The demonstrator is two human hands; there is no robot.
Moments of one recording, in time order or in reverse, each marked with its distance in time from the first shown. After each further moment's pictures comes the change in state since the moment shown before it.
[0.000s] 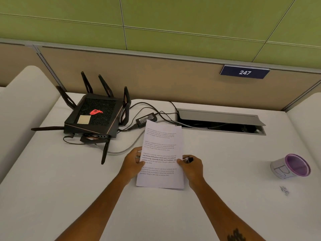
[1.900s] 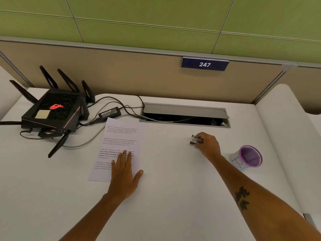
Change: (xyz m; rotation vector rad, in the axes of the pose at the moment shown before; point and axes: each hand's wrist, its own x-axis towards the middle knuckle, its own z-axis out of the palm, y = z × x) left_hand -0.053 0.003 0.174 0.788 0.195 0.261; right_hand 0.147 0.007 -0.240 -0.686 0.005 -0.440
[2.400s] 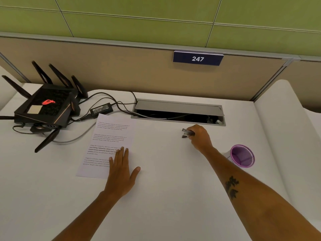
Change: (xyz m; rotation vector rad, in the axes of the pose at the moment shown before) left_hand 0.002 0.046 0.024 0.001 0.008 -0.027; right_hand 0.045 0.027 0.000 -0.029 -0.034 -0.212
